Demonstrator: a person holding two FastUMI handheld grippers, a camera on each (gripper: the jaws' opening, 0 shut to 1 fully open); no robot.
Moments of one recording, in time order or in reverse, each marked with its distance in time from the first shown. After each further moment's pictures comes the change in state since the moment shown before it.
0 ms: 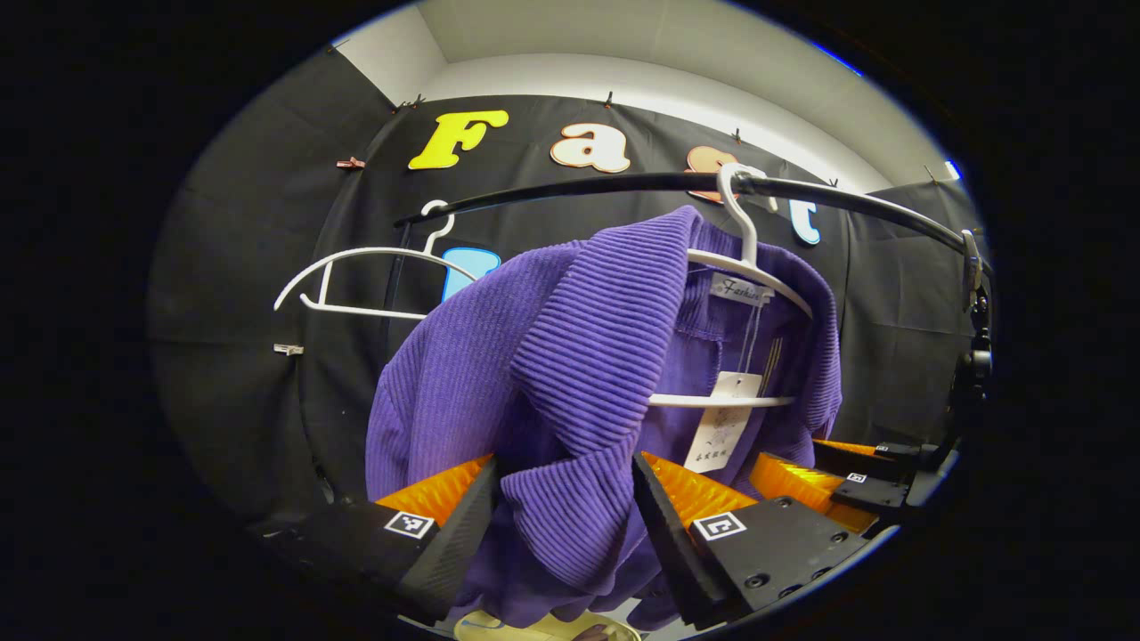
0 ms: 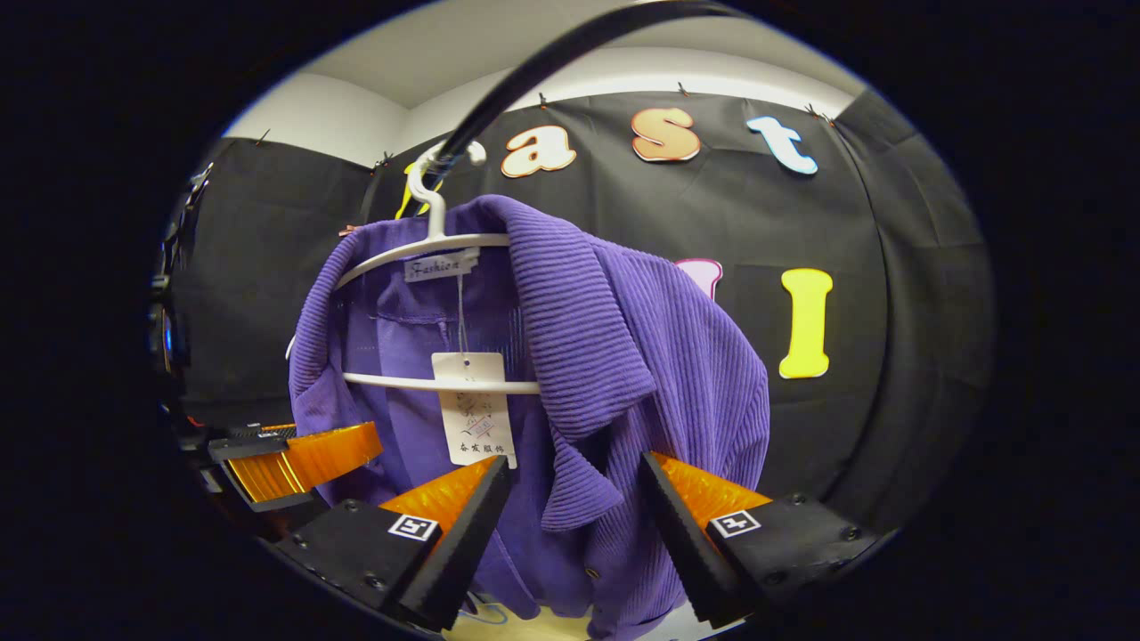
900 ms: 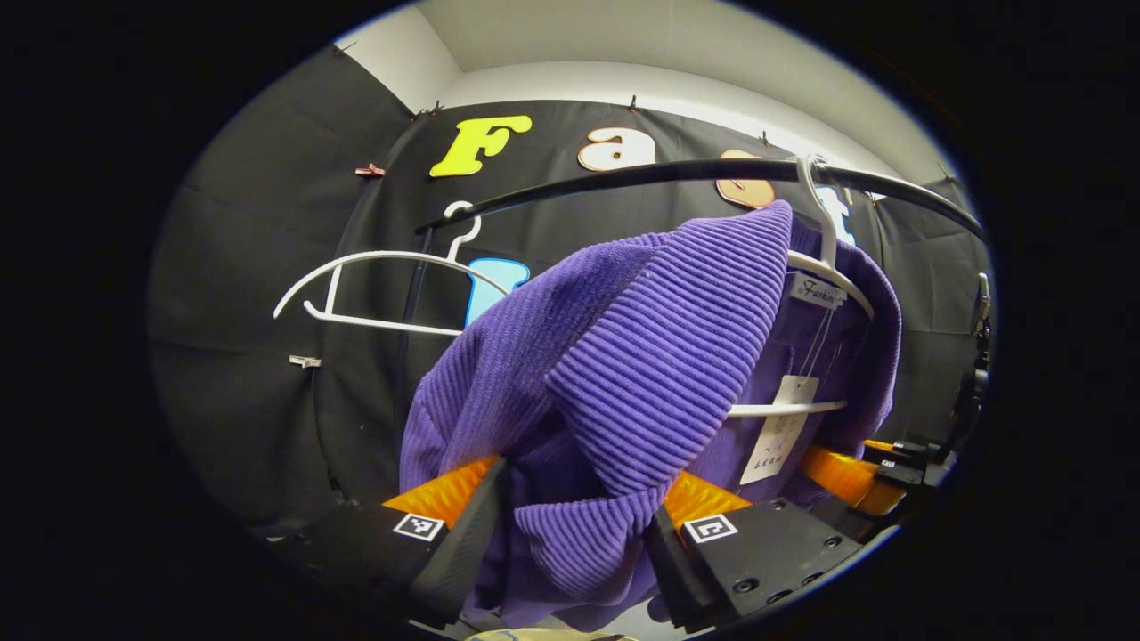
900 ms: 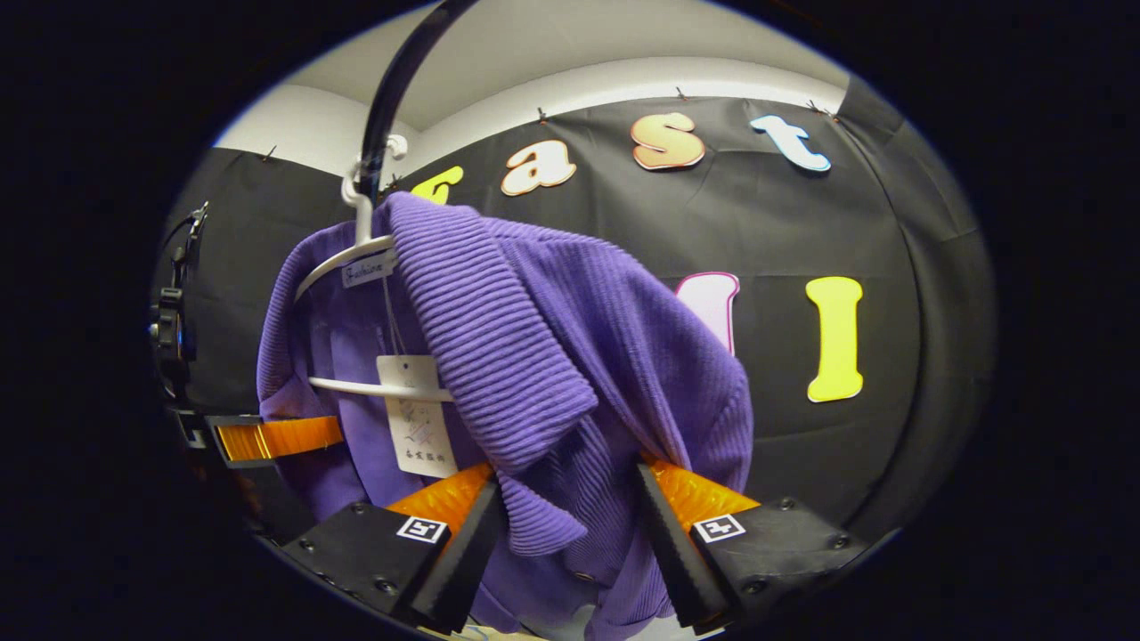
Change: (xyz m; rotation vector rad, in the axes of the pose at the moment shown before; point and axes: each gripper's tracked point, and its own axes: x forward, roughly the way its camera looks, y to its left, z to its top) left arm 0.045 0.036 0.018 0.012 -0.065 0.093; right arm 0.057 -0.050 0.015 0.008 -0.122 0.058
